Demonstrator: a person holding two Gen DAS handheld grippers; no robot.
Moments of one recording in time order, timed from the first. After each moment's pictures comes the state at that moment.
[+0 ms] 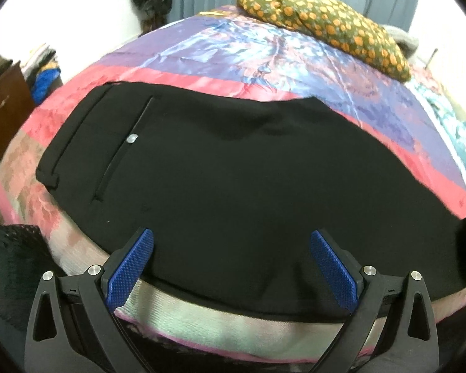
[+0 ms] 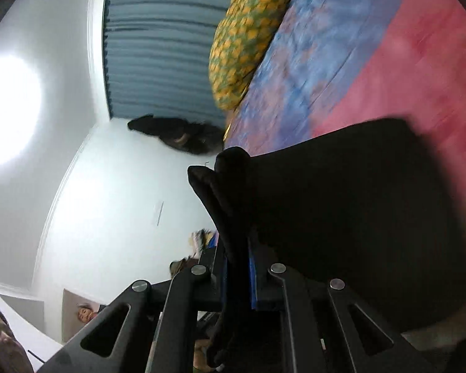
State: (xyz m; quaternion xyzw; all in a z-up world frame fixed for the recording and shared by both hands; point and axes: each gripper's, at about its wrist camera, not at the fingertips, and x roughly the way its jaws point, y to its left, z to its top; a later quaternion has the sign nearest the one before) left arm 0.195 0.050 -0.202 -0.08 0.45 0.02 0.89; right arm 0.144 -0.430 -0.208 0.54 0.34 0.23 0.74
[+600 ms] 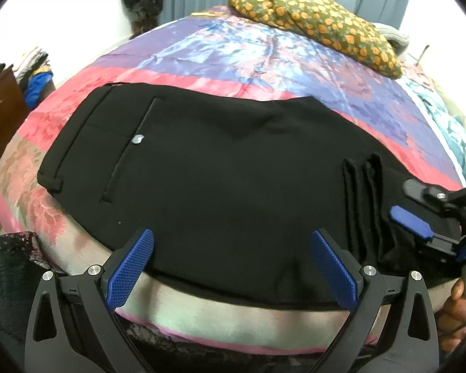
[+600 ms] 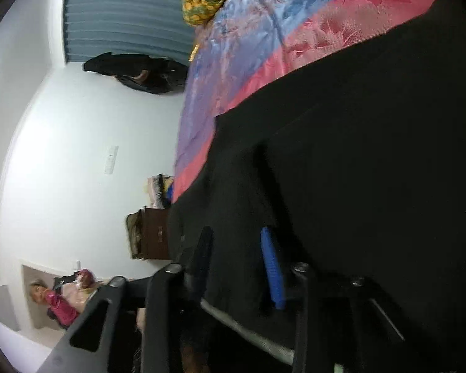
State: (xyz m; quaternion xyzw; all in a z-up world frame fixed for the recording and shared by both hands) left arm 0.191 0.055 -0.200 -0.07 0.45 -0.01 0.89; right arm 0.239 -0.169 -0.283 0.46 0.47 0.22 0.72
